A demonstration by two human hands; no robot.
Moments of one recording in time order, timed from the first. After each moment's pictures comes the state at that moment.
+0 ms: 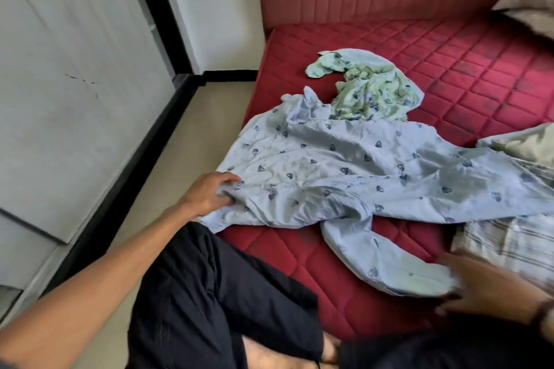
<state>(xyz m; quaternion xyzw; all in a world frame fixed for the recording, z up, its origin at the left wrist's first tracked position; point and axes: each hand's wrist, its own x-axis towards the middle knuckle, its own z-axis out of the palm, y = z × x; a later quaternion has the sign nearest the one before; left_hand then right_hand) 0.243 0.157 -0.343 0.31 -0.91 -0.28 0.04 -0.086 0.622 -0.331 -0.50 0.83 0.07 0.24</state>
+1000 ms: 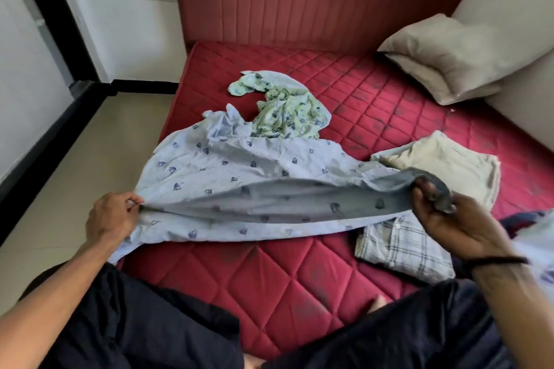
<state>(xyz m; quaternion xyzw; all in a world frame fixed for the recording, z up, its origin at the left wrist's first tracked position) 0.213 0.151 -0.379 0.52 -0.81 -0.19 0.19 -0.131 0.639 -0.208 0.02 0.42 -0.83 0.37</state>
